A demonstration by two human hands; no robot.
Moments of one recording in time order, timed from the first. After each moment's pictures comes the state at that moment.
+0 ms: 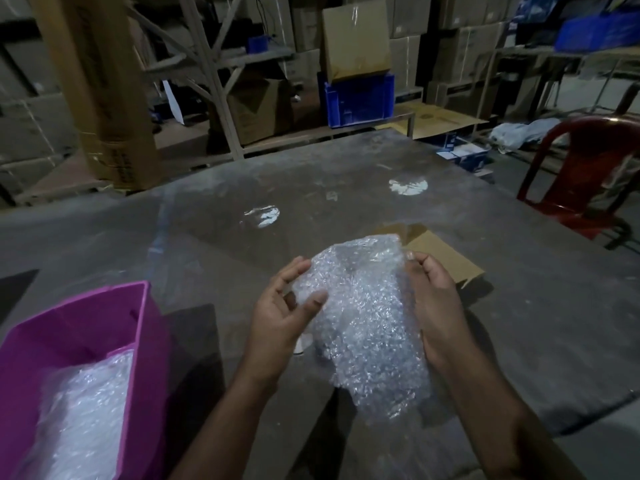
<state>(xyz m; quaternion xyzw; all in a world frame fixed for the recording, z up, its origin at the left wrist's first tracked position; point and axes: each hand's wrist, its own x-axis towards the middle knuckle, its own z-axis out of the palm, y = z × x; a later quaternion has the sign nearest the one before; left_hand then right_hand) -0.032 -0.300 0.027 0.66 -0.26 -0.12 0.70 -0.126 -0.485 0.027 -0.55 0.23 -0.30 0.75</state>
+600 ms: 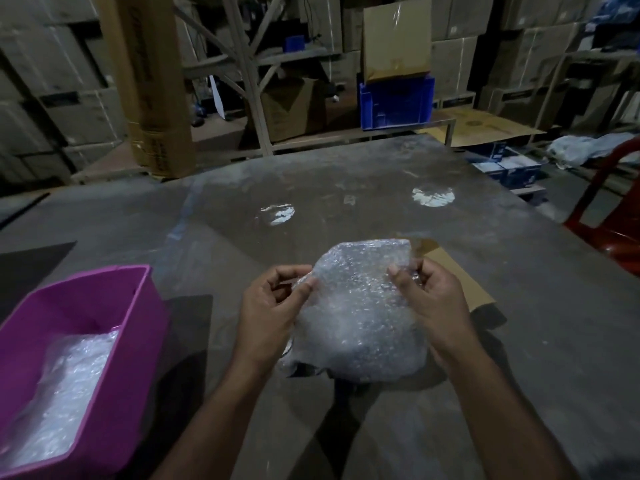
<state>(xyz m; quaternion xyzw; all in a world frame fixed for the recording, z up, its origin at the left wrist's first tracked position) -0.039 -0.351 0.030 0.68 -0.16 -0.01 0.72 -0.116 -0.555 0.015 -0.64 0.10 -0.26 0.71</state>
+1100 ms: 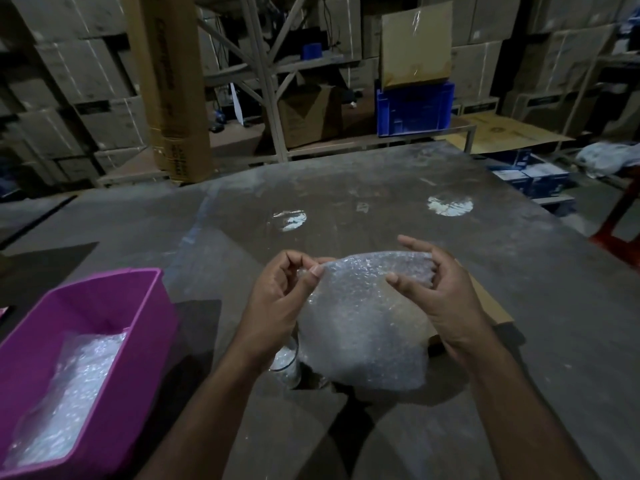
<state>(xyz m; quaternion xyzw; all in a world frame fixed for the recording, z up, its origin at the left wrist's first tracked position) -0.029 -0.361 0.054 0.66 -0.25 -0.05 0.71 -0.097 -0.581 0.025 -0.70 0.05 -0.22 0.67</state>
